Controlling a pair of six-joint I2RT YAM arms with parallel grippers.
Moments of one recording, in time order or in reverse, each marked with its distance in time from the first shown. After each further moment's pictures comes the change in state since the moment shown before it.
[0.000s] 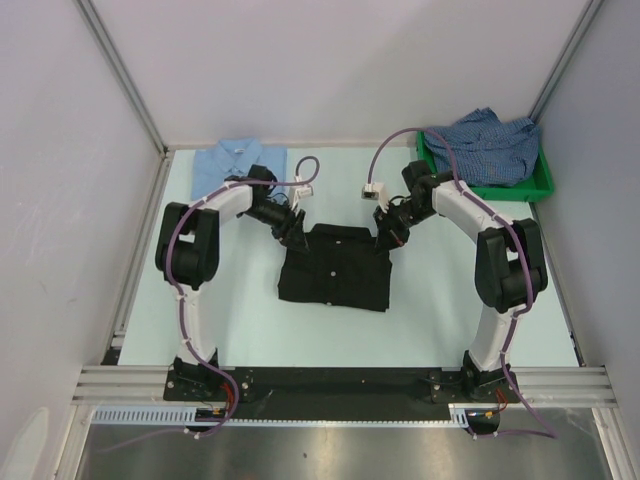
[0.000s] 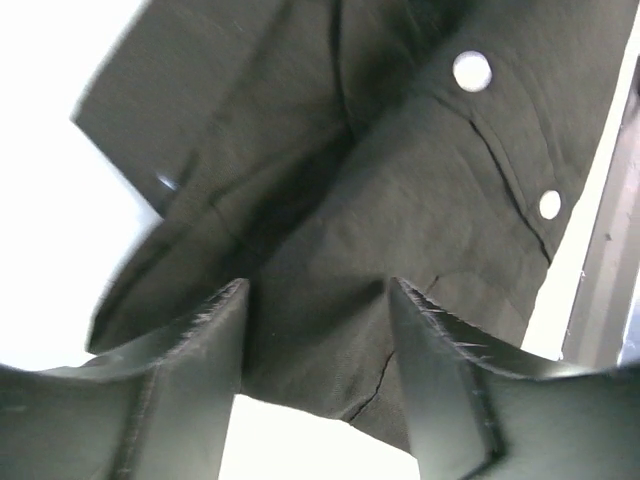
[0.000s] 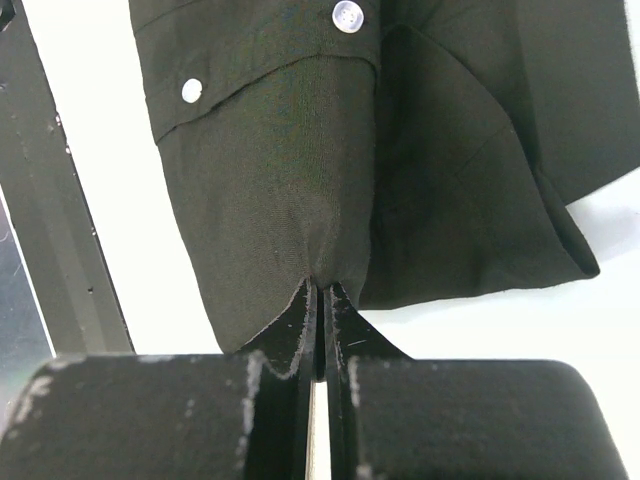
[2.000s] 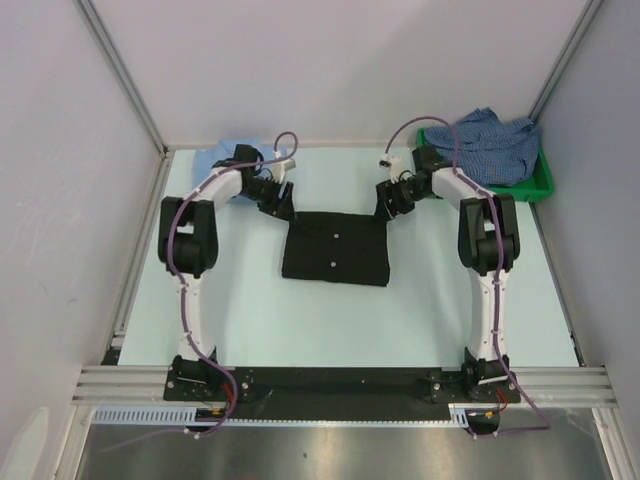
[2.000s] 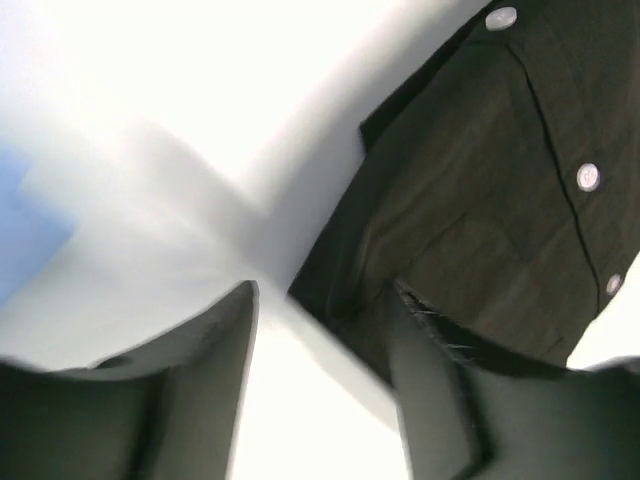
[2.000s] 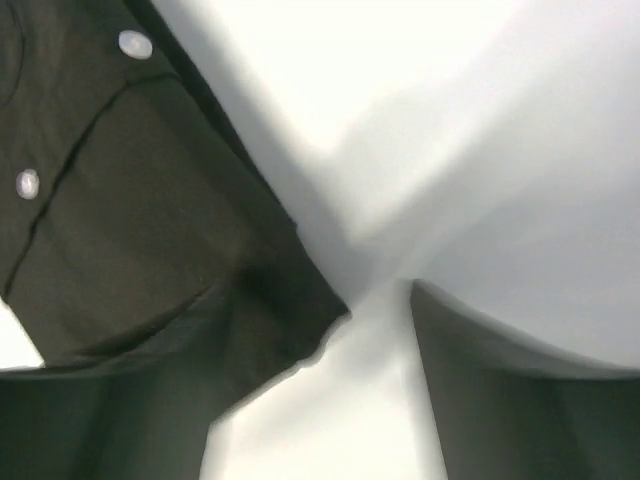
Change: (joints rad) left arm 0.082 0.152 0.259 0.047 -0.202 -0.241; right arm -0.126 0.399 0.306 0.290 0.088 0.348
